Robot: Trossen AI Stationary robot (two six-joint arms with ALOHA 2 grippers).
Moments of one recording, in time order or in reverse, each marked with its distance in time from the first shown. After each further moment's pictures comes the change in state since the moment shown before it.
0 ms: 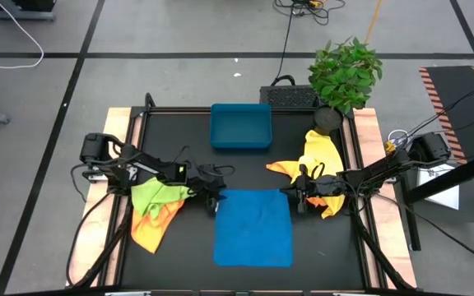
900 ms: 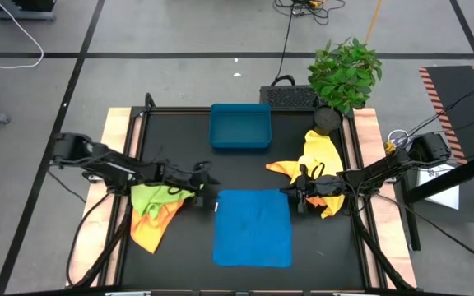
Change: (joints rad) left arm -0.030 -0.278 -0.182 0.213 -0.037 0.000; right arm 0.000 0.000 0.000 -0.006 0.004 0.005
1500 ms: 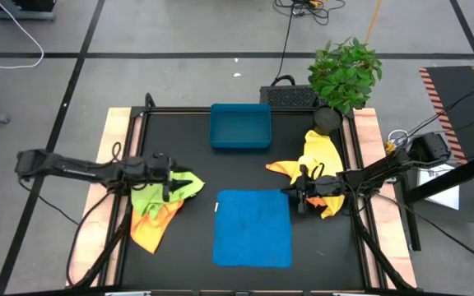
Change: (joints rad) left arm 0.037 -0.780 -0.414 -0.014 -0.102 -0.076; right arm 0.000 0.000 -0.001 -0.023 -0.002 -0.001
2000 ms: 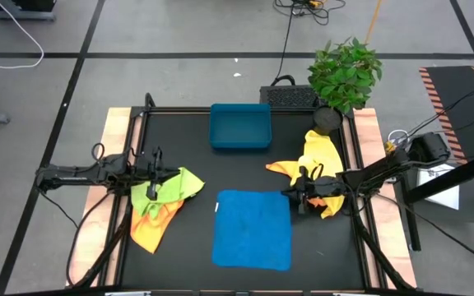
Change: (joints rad) left arm 0.000 -0.609 -0.003 -0.368 0.029 0.189; right arm 0.003 0.006 -0.001 -0.012 -0.031 0.027
